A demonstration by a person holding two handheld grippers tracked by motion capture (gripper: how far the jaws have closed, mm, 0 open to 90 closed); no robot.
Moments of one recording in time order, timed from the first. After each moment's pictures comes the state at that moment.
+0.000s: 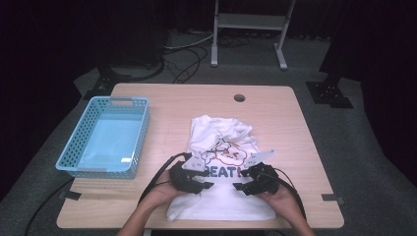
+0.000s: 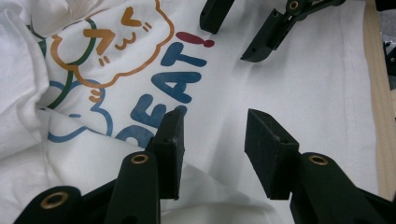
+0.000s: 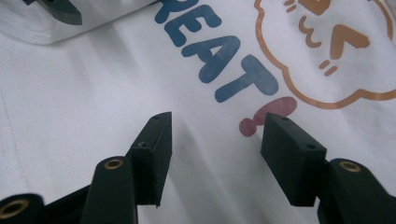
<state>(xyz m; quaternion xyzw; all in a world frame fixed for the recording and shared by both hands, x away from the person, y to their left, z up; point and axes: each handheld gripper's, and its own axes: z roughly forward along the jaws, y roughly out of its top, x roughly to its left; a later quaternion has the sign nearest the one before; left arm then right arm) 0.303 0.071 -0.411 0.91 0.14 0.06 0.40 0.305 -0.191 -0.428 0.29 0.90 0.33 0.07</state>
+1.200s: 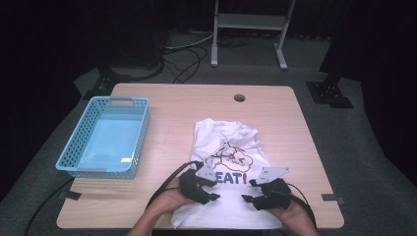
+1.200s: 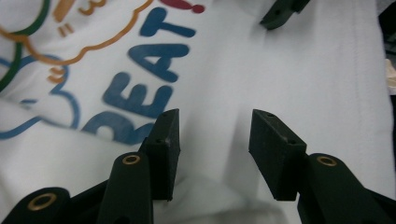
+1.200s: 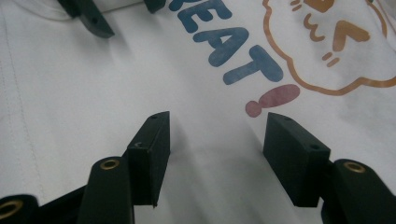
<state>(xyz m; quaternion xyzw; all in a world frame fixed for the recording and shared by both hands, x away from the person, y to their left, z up) 0.296 0.048 -0.427 0.93 0.12 0.02 0.35 0.266 -0.218 -0.435 0.26 0.89 0.35 0.10</state>
